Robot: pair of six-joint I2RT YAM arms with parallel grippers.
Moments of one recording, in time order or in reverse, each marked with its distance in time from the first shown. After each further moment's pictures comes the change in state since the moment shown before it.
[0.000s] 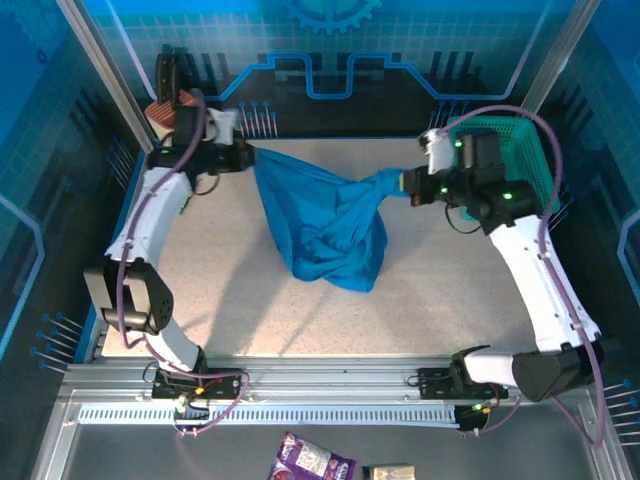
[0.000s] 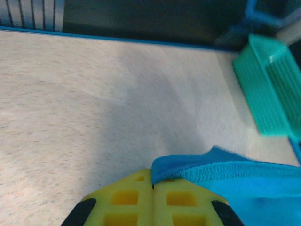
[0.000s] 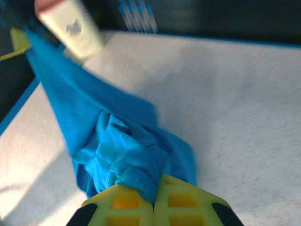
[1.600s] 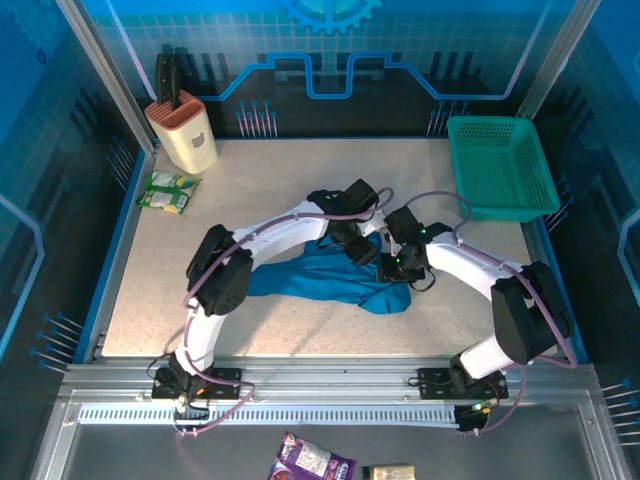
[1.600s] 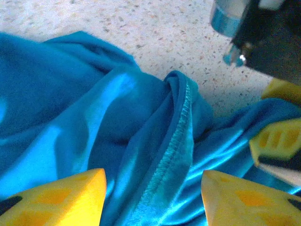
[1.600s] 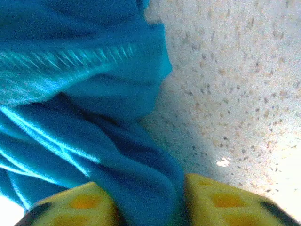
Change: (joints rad) left arm -0.811 0.475 0.182 -0.222 -0.357 0.449; right arm 0.248 0.239 -0.658 0.129 0.199 0.311
